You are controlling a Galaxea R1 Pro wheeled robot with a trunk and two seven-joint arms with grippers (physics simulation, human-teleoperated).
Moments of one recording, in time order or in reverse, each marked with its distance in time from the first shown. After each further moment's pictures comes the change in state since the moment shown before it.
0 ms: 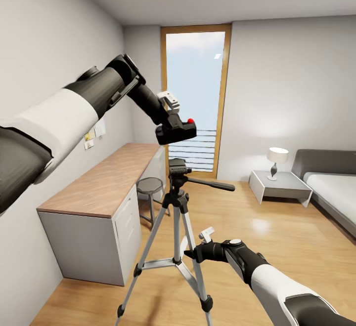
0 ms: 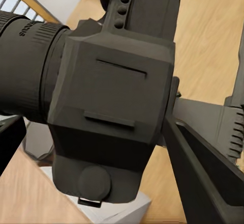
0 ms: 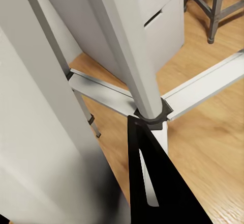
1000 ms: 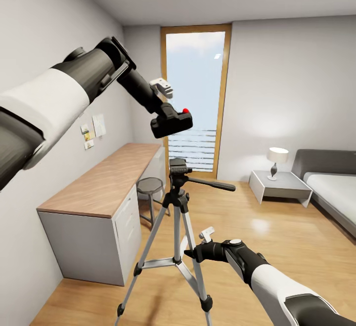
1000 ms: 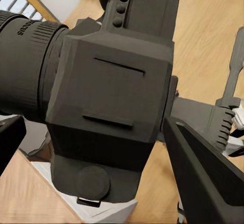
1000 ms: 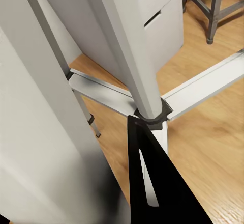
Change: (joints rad) left arm -0.102 0.002 -0.025 0.133 0.069 0.004 -0.046; right arm 0.000 0.000 -0.002 0.000 -0.005 0.001 -0.004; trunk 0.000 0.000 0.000
